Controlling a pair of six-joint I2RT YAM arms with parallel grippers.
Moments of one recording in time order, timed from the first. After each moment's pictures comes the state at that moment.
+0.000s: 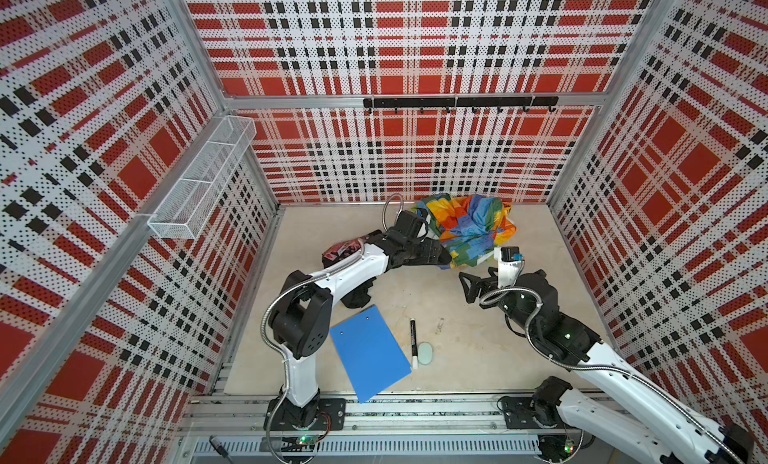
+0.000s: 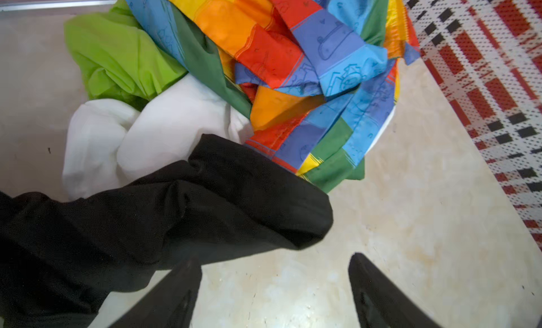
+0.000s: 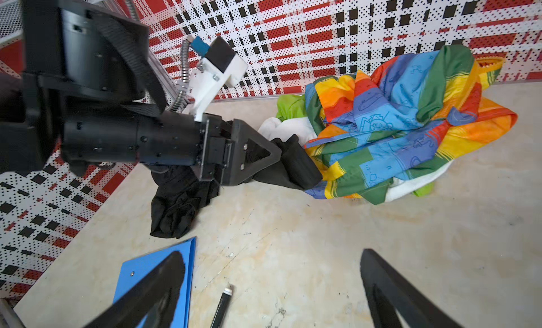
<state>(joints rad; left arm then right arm) -0.64 1.93 1.55 -0.36 0.07 -0.34 0.66 0.78 0.68 -0.23 0.20 0.37</state>
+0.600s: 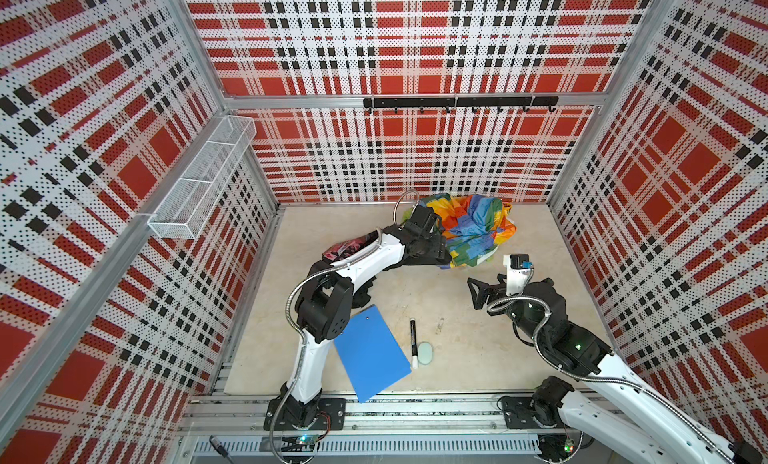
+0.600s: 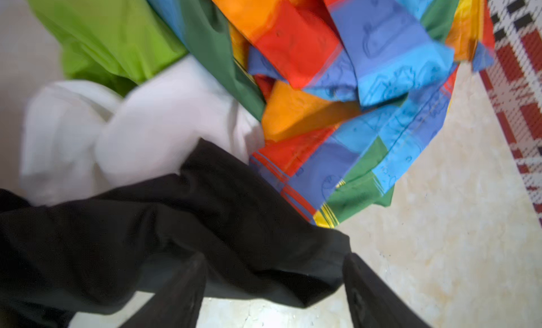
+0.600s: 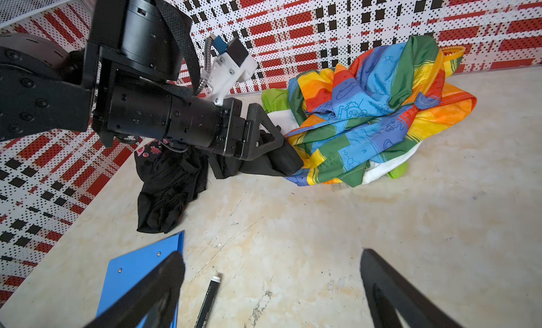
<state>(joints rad) -0.68 2.10 1.78 -0.53 0.03 -0.41 0.66 0.70 0.64 -0.30 0.25 0.39</state>
